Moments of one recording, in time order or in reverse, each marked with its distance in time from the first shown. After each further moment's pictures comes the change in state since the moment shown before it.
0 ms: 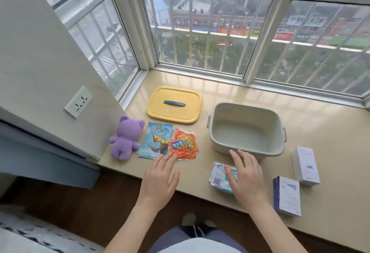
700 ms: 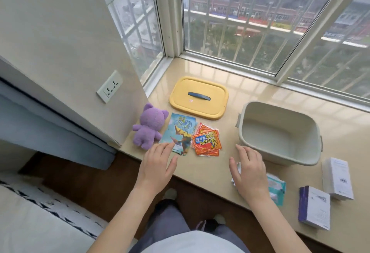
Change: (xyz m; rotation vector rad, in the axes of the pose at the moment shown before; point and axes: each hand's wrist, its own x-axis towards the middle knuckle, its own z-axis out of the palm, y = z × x) left_hand 0.004 -0.105 -0.033 -0.006 0.006 -0.104; right_hand 0.034 -0.087 0.045 0.048 -0.105 -0.021
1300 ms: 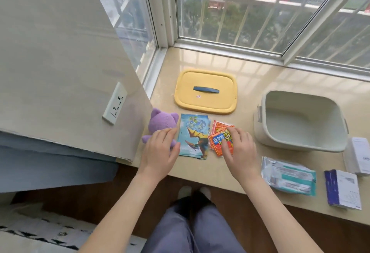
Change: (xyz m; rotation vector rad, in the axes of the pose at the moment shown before) left_hand 0.105 -0.138 -0.021 -0.117 -0.040 0.138; right_hand 0.090 -0.125 0.086 0.019 0.002 0.142
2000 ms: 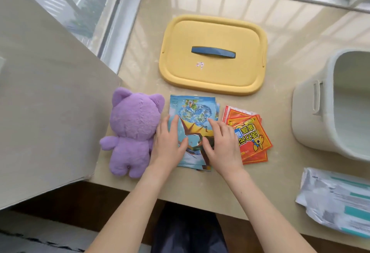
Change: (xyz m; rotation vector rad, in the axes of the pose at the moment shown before) left_hand 0.065 -0.103 0.270 -0.013 -0.265 -0.334; right_hand 0.068 0.104 0.261 0.046 -0.215 0.031
